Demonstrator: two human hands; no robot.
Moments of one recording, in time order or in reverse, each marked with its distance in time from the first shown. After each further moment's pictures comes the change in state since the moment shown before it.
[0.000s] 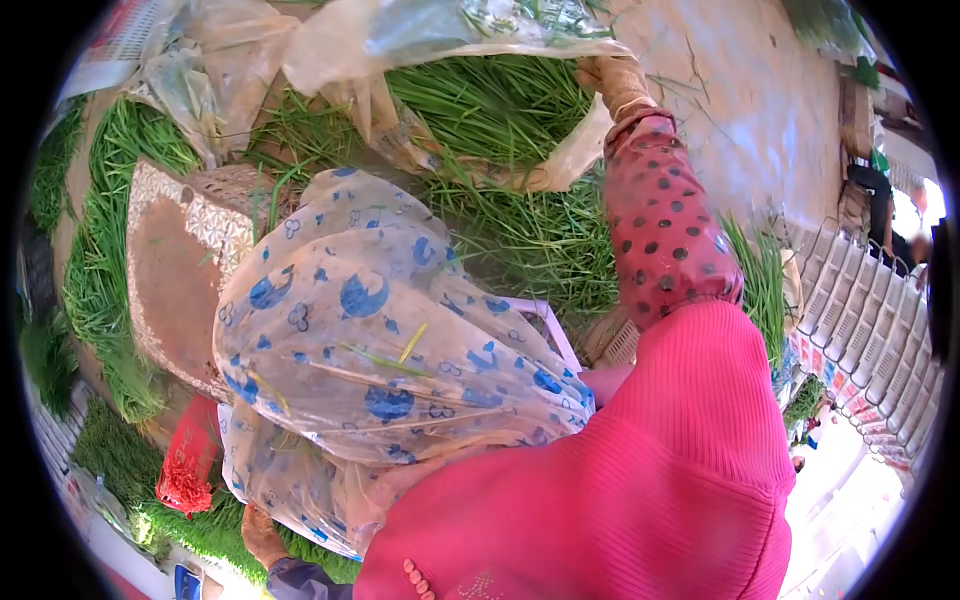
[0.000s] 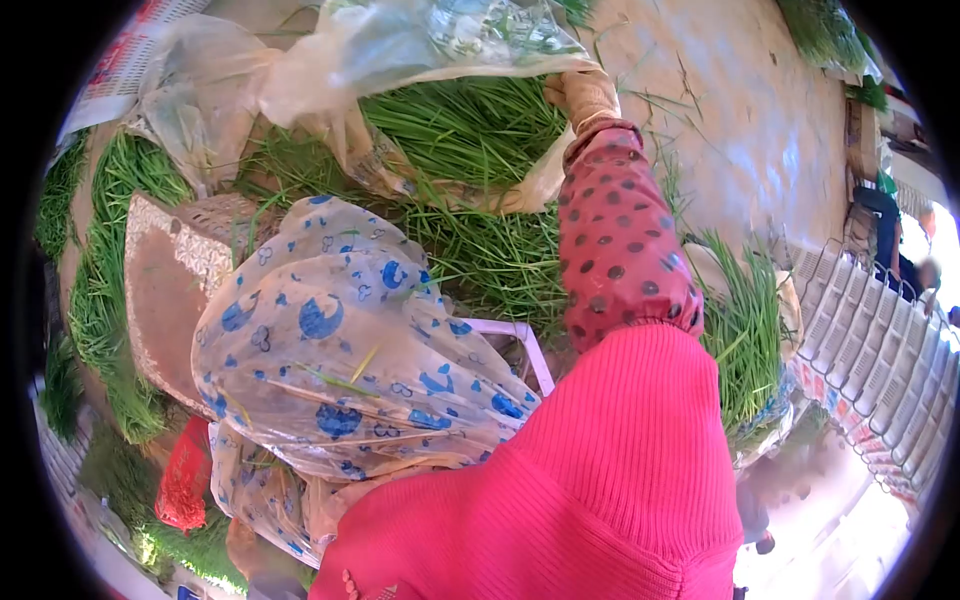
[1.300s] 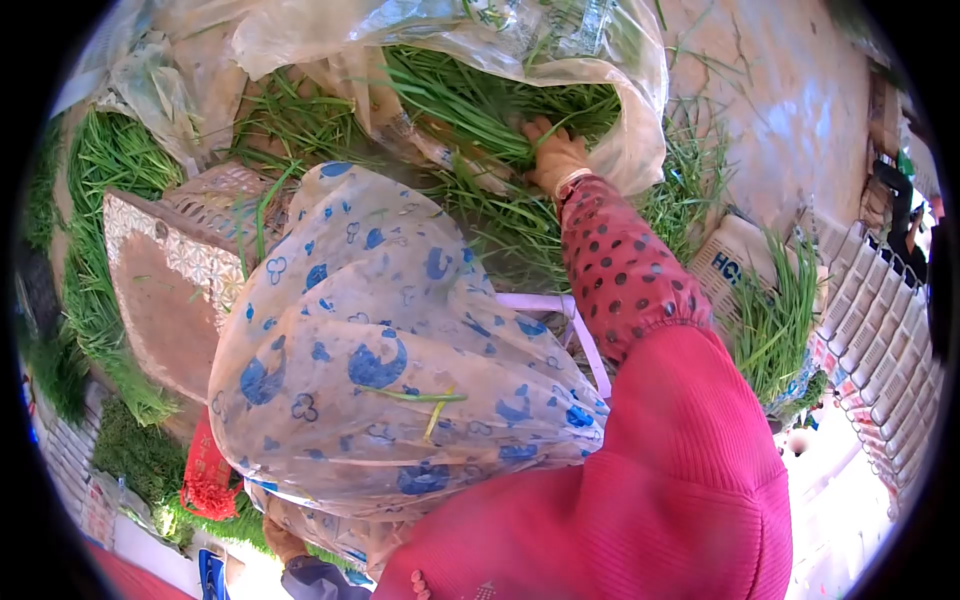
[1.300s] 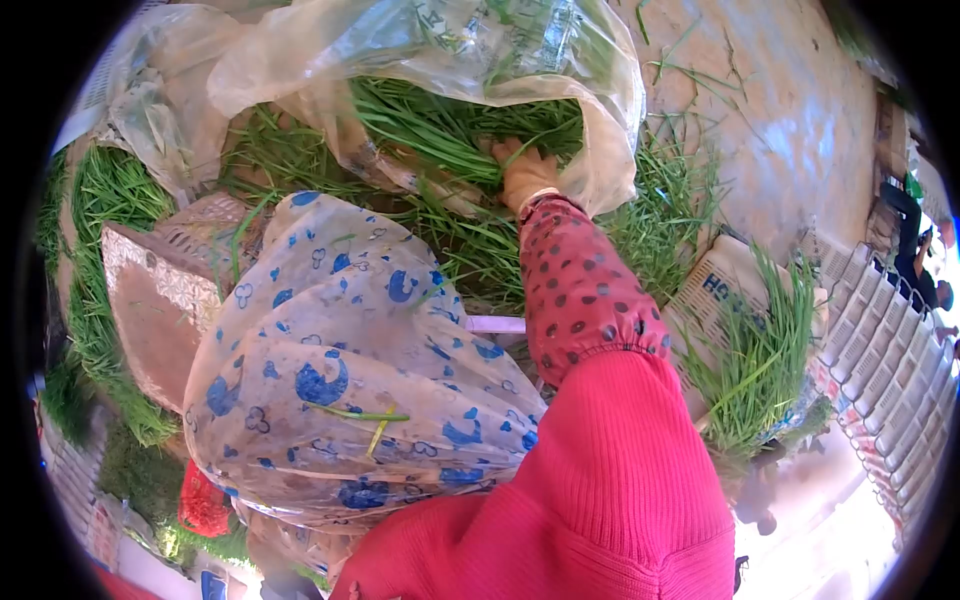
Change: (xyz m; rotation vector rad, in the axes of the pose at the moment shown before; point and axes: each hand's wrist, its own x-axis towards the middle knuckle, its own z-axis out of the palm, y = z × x) left_hand 0.015 0.042 0.020 -0.199 -0.076 -0.151; right_hand -0.107 0.108 0.130 -0.985 -0.378 -0.395
